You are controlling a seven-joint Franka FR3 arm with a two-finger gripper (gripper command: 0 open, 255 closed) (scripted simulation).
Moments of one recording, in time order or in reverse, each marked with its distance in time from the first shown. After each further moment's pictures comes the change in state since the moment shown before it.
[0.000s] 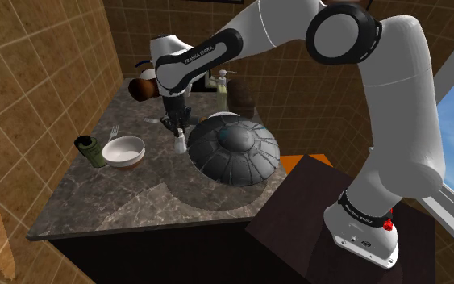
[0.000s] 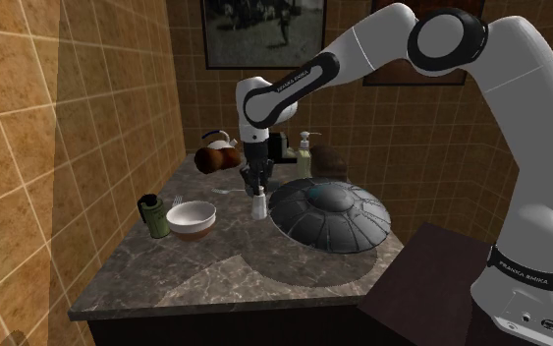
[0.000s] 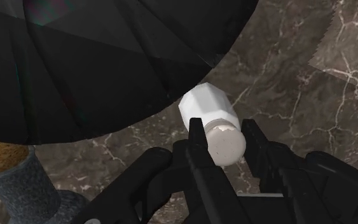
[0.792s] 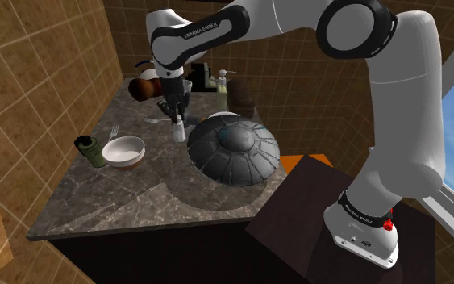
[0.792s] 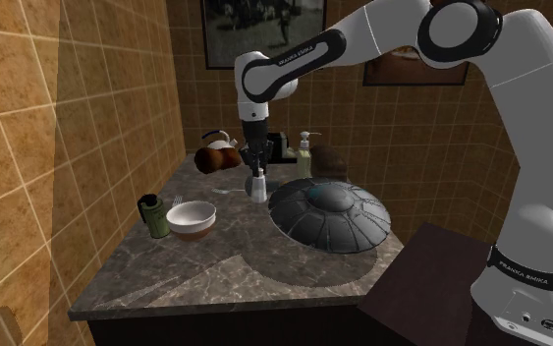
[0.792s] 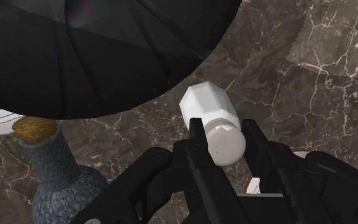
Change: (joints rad) arm -0.003 -0.066 0.008 0.063 0.013 -0.129 -0.006
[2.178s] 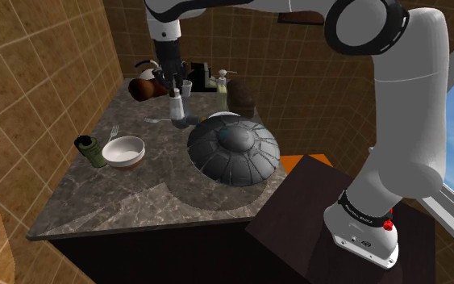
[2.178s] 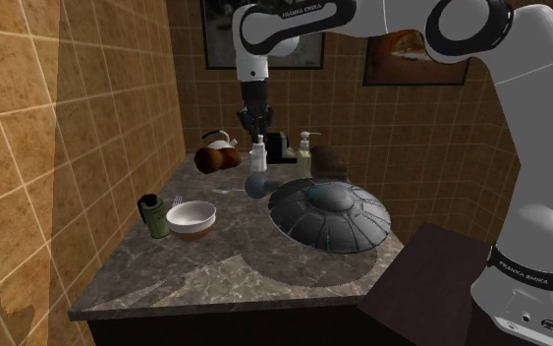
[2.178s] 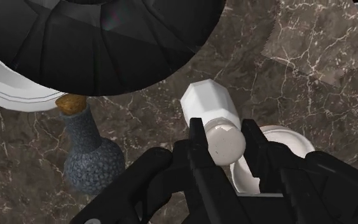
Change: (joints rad) arm 0.006 -0.046 0.007 0.209 0.011 -0.254 -0.006
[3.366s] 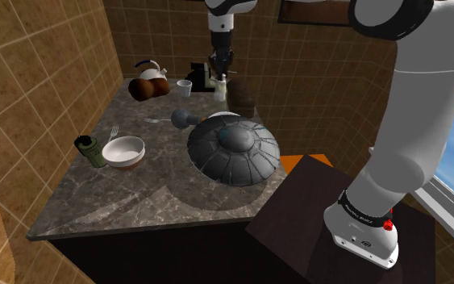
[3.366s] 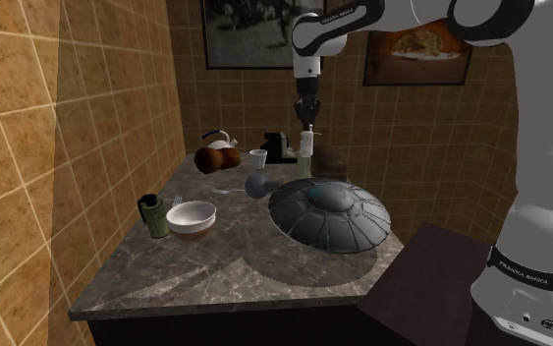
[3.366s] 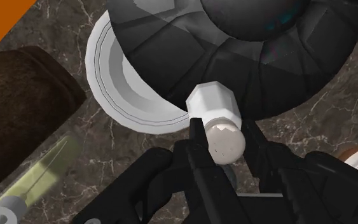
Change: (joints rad) arm -0.260 -0.159 -0.104 -0.221 0.028 0.067 -0.348
